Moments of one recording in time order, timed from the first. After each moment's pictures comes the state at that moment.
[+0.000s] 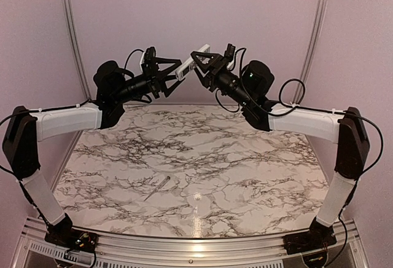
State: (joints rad) left arm -0.58 1.70 1.26 0.81 0.69 -1.28; right arm 0.73 1.78 1.41 0.75 -0.22 1.18
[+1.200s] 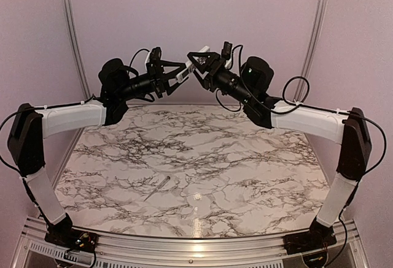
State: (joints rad) left arm -0.58 1.75 1.33 0.79 0.75 -1.31; right arm 0.74 1.76 1.42 0.66 -0.25 1.10
